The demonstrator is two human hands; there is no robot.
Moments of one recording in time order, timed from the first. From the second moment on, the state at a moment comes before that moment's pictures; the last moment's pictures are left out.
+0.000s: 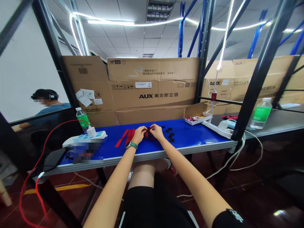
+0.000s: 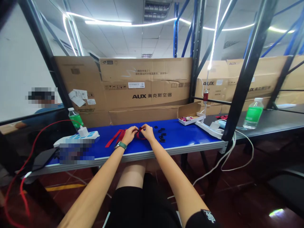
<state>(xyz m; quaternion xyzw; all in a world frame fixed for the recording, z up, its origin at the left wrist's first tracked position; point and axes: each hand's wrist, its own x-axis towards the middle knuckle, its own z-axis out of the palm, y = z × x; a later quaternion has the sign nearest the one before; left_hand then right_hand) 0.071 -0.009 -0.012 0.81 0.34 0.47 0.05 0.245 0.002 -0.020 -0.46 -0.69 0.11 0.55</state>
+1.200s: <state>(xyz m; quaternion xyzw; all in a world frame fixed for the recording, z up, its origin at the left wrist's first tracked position) 0.068 -0.017 -0.007 0.78 0.36 0.51 0.06 0.246 -0.011 -0.015 -0.39 -0.72 0.21 0.54</state>
